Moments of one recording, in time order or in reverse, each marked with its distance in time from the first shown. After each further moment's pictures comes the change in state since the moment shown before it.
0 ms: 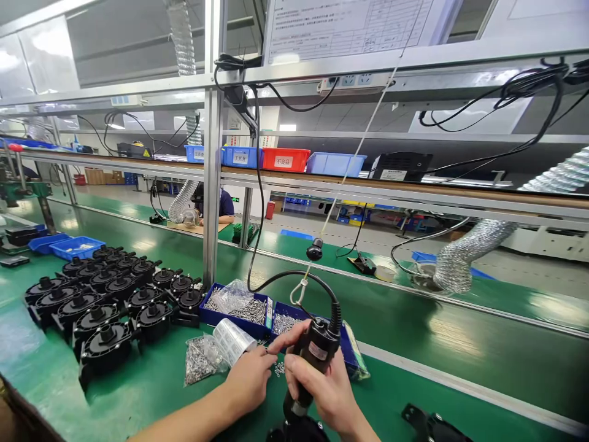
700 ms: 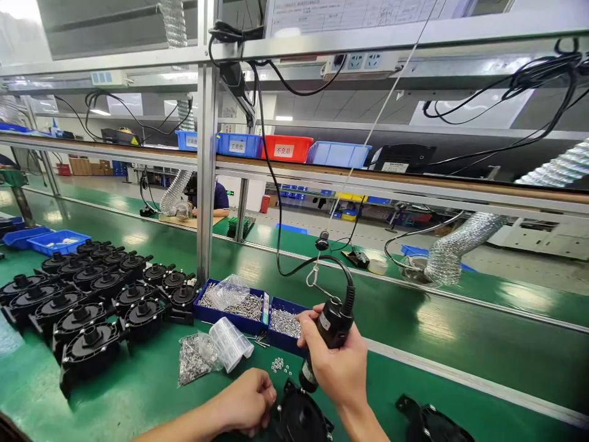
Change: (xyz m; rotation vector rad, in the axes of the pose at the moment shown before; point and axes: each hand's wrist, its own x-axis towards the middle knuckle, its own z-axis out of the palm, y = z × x) left_hand -0.015 0.006 0.017 -0.457 -0.268 -0.371; right_hand 0.022 0.014 -0.019 -0.306 0.530 -0.111
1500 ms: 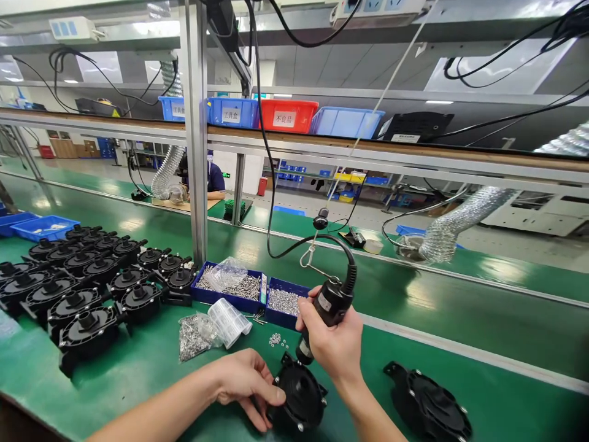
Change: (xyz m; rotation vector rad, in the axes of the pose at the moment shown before) left_hand -0.007 -0.004 -0.010 -0.525 -0.384 -0.172; right_hand -0.001 0.002 0.002 -0.026 -0.048 -0.014
